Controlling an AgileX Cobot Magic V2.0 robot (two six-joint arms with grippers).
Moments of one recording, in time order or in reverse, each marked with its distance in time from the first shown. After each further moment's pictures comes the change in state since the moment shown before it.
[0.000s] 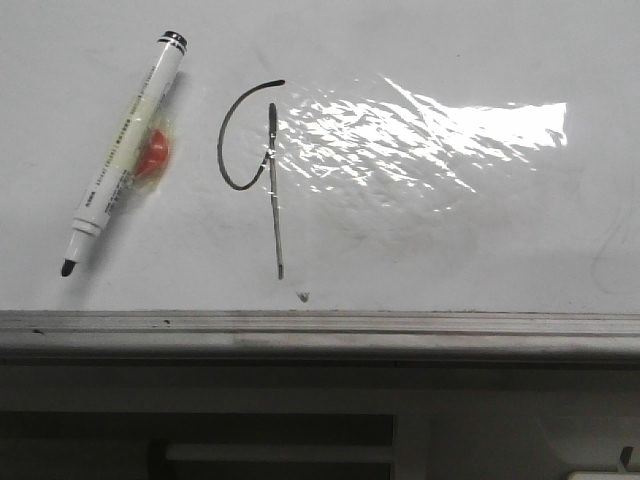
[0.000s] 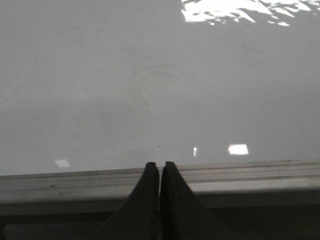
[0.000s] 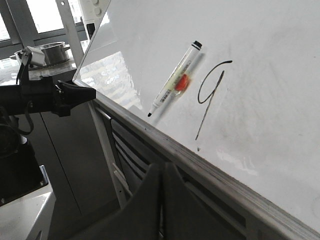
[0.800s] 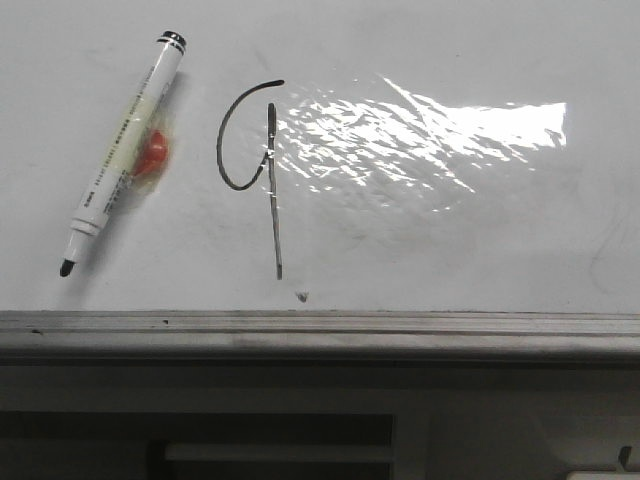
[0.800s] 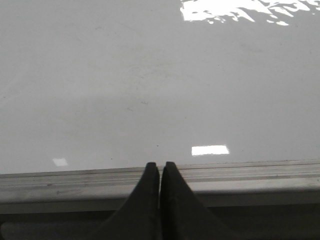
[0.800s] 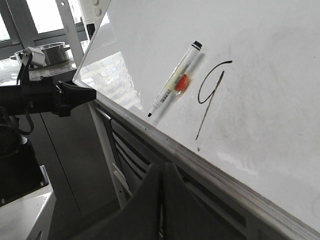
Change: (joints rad) left arm 0.000 0.000 0.000 -0.007 0.002 0.000; right arm -0.002 0.000 0.003 0.002 -0.002 0.000
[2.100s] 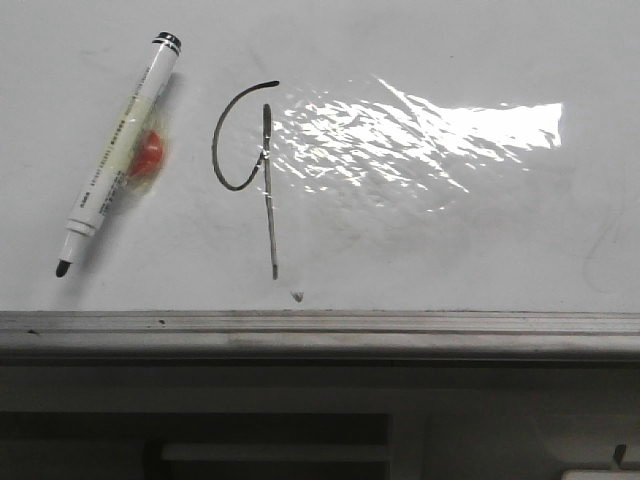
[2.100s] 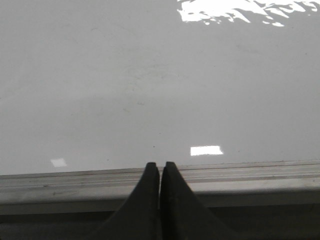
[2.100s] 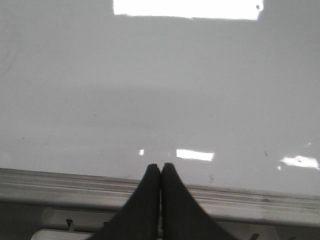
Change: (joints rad) left arm 0.000 0.000 0.000 0.000 0.000 0.000; right arm -0.849 0.000 0.123 -0.541 0.096 0.317
